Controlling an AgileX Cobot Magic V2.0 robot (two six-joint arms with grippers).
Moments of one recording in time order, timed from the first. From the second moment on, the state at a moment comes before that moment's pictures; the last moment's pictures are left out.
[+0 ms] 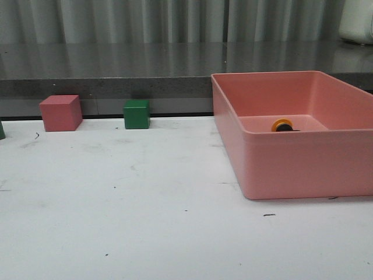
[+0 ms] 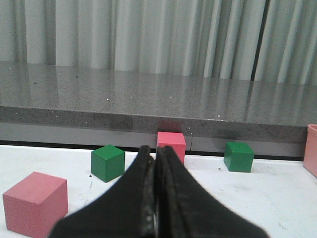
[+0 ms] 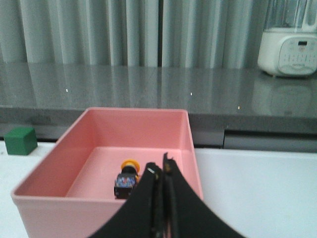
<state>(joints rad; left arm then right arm) -0.01 0.00 -0.04 0.05 0.02 -0.11 0.06 -0.01 -0.10 0.07 0.09 -0.03</state>
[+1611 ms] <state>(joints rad) -0.01 0.56 -0.68 0.06 0.66 -0.11 0.06 0.67 -0.62 0.07 0.65 -0.03</state>
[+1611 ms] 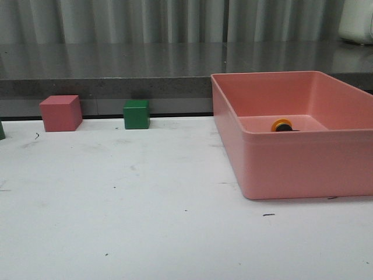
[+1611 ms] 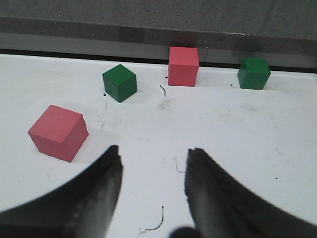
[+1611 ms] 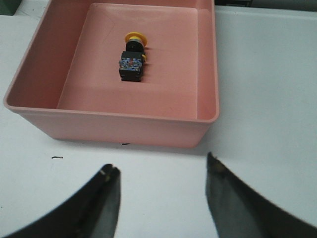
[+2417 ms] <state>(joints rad) -0.37 0.56 -0.68 -0.05 0.67 -0.03 0.17 1.21 -1.06 0.09 0.91 -0.03</state>
